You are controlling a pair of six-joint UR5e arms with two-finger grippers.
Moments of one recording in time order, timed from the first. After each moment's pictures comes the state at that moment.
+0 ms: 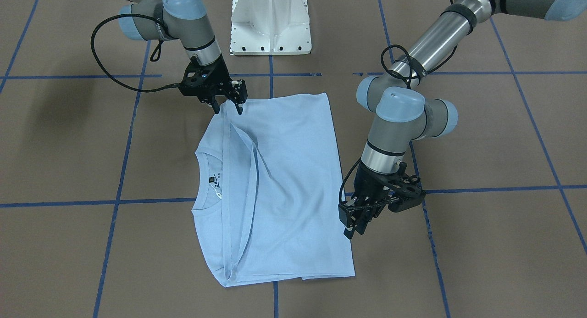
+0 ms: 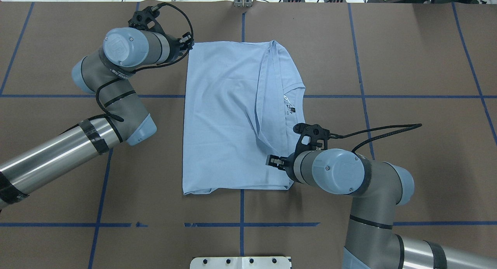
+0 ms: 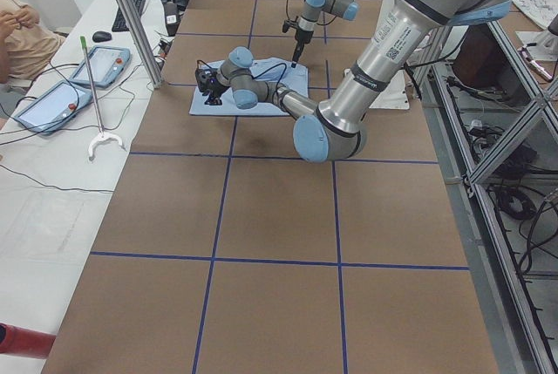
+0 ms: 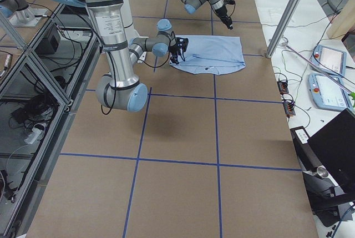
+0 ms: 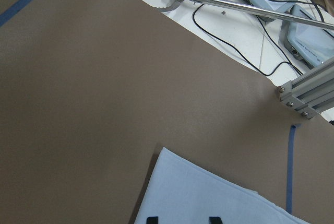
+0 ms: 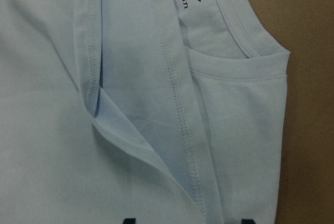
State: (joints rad) left arm -0.75 -2.29 -1.20 -2.37 -1.61 -1.60; right arm 0.33 -1.19 1.83 -1.23 1.57 1.58
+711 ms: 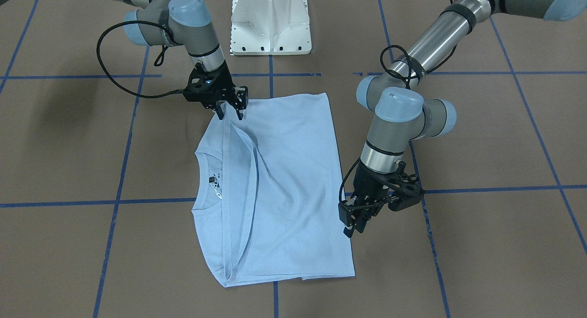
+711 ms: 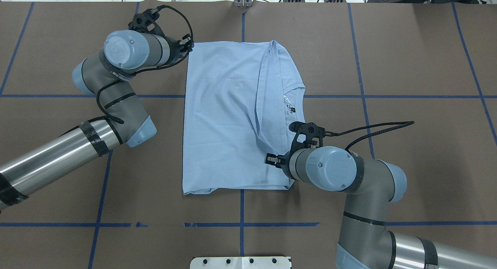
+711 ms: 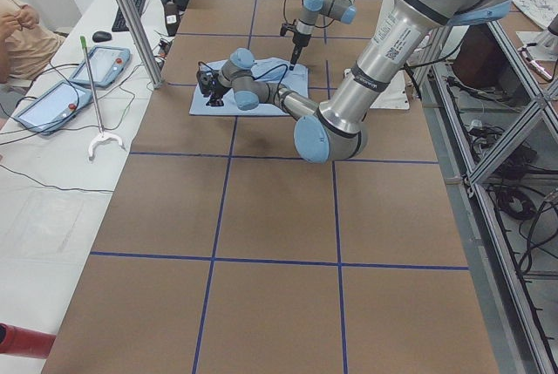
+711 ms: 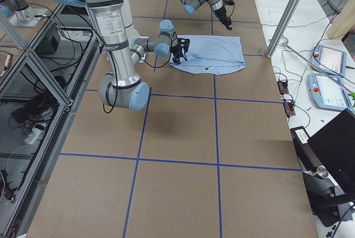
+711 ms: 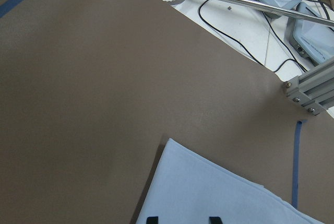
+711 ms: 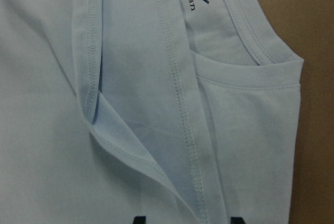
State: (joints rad) left arm -0.75 -2.28 -1.20 -2.37 -1.60 -1.62; right arm 0.34 -1.16 1.79 -1.23 1.57 1.55
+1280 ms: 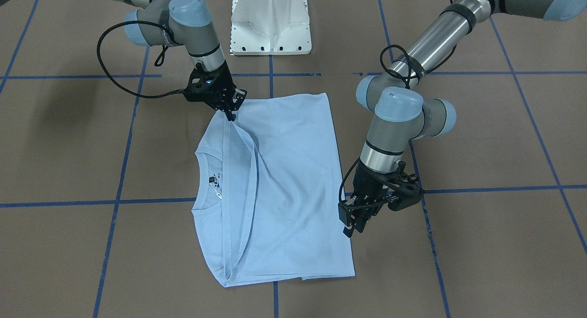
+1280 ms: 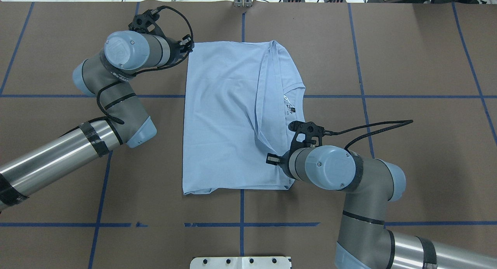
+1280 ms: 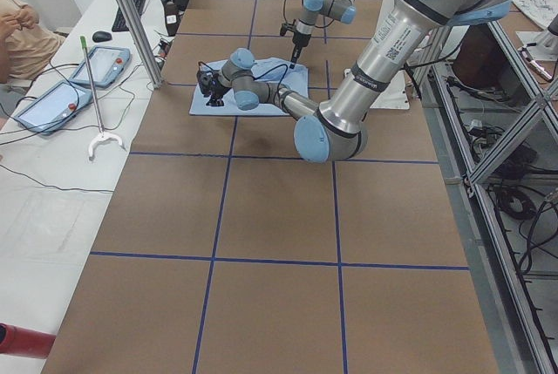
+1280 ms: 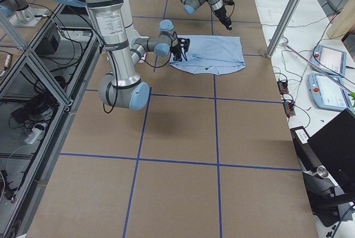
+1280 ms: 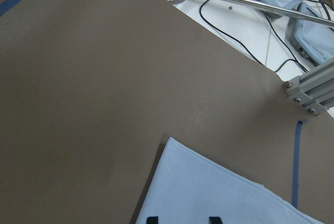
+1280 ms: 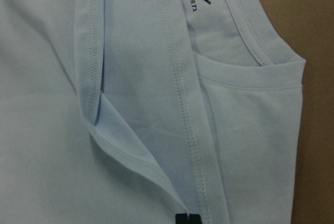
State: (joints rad) left arm -0.75 -2.28 -1.20 -2.37 -1.60 -1.62; right arm 0.34 -1.16 1.79 -1.23 1.57 1.55
